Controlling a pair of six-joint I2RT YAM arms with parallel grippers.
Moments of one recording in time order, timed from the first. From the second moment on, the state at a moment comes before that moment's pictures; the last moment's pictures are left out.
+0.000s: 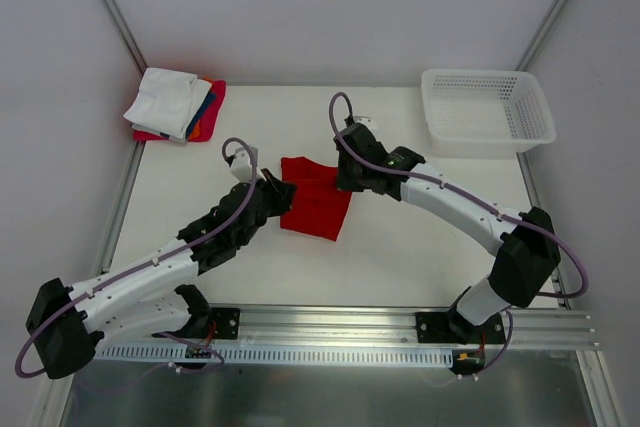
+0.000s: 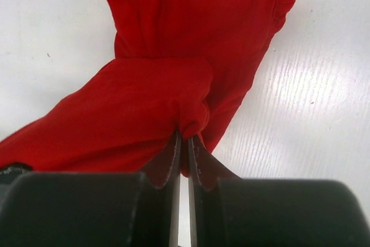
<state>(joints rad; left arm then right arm) -0.87 0.92 0.61 -0.02 -0.48 -0.79 0.83 1.56 1.34 -0.65 0.24 0.69</state>
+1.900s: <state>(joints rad) -0.48 1.78 0.94 0.47 0.10 -0.66 0.46 2.15 1.75 -0.64 0.07 0.54</state>
